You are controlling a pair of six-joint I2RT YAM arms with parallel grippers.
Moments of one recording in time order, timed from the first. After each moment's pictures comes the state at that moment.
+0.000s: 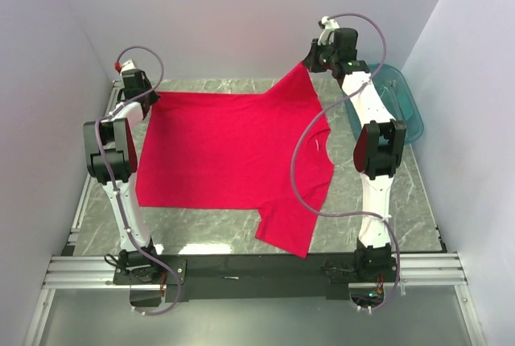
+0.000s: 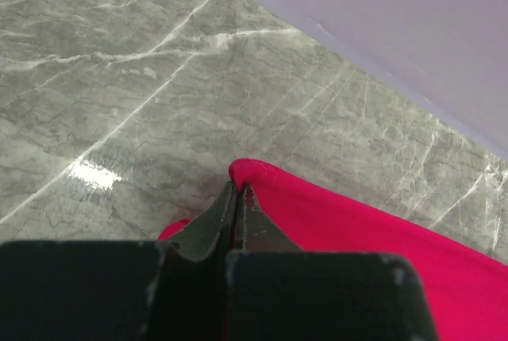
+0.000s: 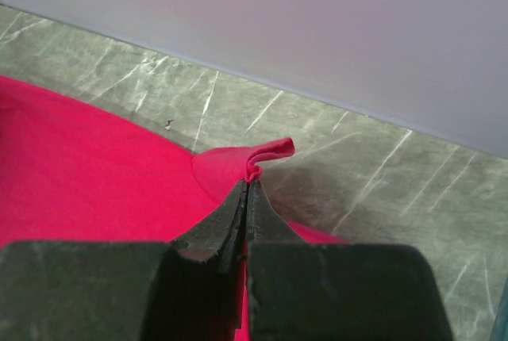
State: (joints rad) left arm 0.14 2.19 1.60 0.10 -0.05 -0.44; right arm 0.12 2.29 2.22 -0.35 -0.38 0.09
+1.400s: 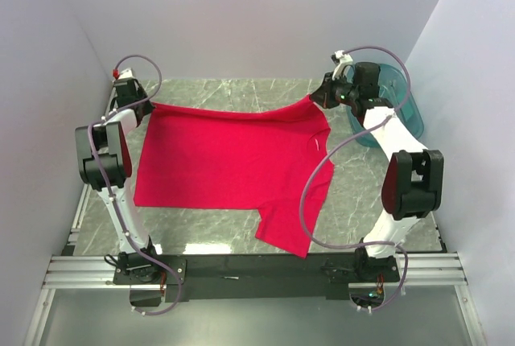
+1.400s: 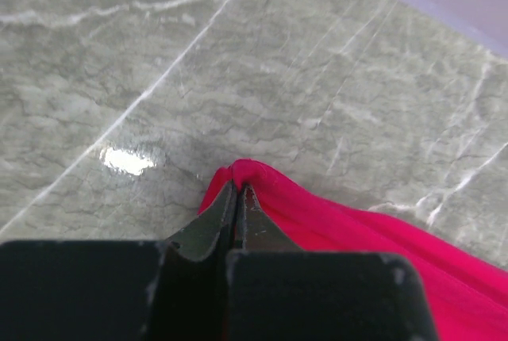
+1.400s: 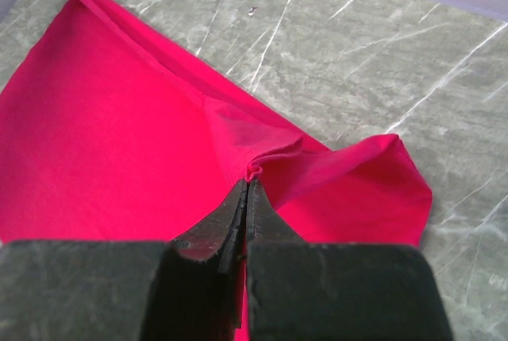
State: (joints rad) left arm 0.18 2.11 1.46 0.10 0.03 -0.32; right arm 0.05 1.74 1.39 -0.11 -0.62 0.04
